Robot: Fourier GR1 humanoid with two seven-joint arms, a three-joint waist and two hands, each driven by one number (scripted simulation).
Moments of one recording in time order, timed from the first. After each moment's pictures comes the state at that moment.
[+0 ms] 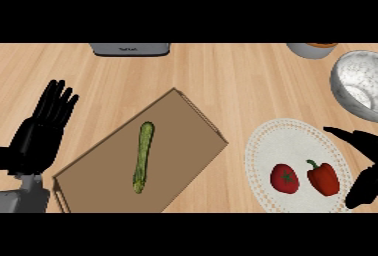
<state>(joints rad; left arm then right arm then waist) -0.10 0.31 0.05 -1.58 0.40 -0.01 0.00 -0.15 -0.78 0.20 -1.53 0.18 0.59 0.58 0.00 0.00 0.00</state>
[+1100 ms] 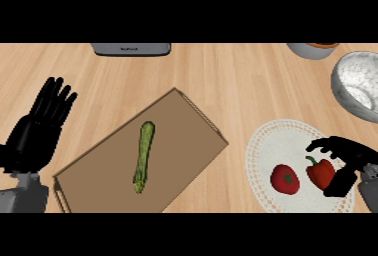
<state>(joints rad) -0.12 0.25 0.13 -1.60 0.35 -0.07 0.06 -0.19 -0.58 0.15 -1.30 0.56 0.63 0.36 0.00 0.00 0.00</state>
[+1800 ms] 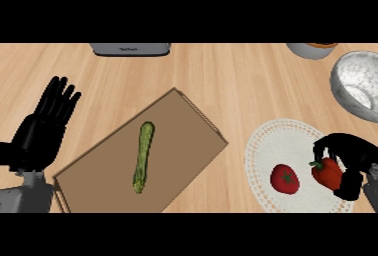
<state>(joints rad) -0.13 0.22 0.13 -1.60 0.32 -0.07 0.07 -0.19 -0.63 0.20 -1.29 0.75 0.54 0.05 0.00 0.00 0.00</state>
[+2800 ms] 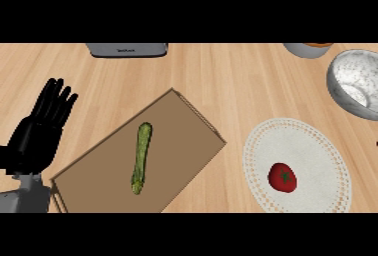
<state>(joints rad) -0.12 0.22 0.14 -1.62 0.31 -0.07 0.07 -0.06 -0.80 -0.20 -1.62 0.62 0.32 -0.16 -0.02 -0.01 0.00</state>
